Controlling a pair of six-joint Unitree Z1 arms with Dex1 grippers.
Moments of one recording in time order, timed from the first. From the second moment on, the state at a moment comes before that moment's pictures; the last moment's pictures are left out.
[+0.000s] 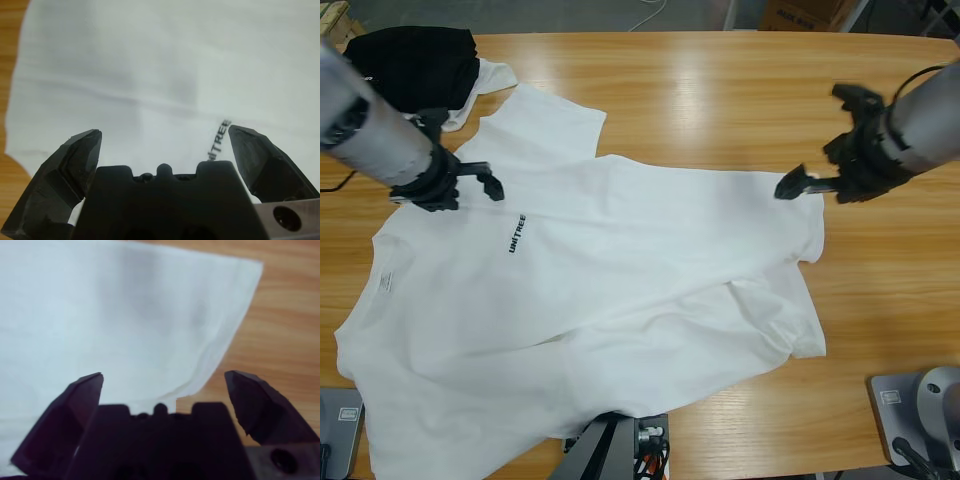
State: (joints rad) arm 0 -0.68 1.86 -1.16 0.71 0.14 -0.73; arm 1 0.54 1.66 -1.09 0.80 0.01 0.45
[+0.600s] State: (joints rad) arm 0 -0.68 2.07 -1.34 0.84 0.14 -0.76; arm 1 0.55 2.00 -1.22 0.76 0.07 0.46
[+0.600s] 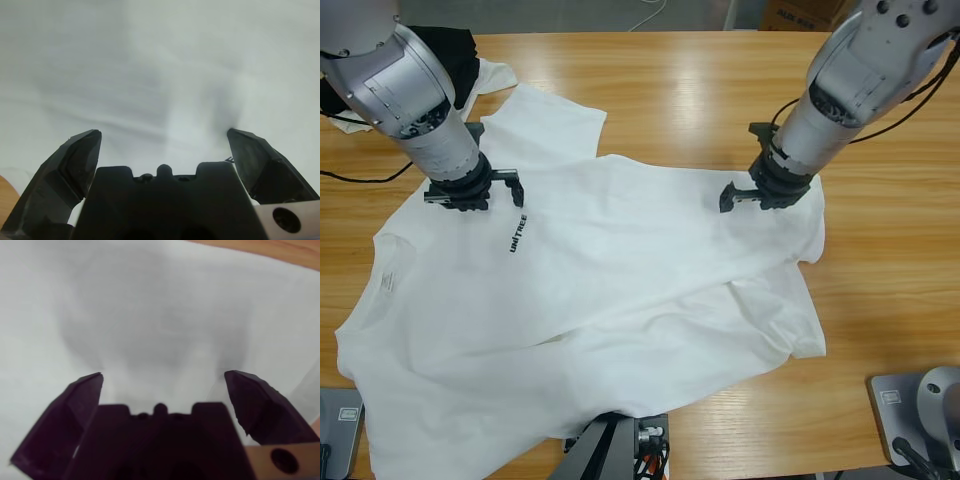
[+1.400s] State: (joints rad) arm 0 -0.61 2.32 -1.89 1.04 0.10 -0.76; arm 1 0.21 2.26 -1.73 0.95 -0.11 0.27
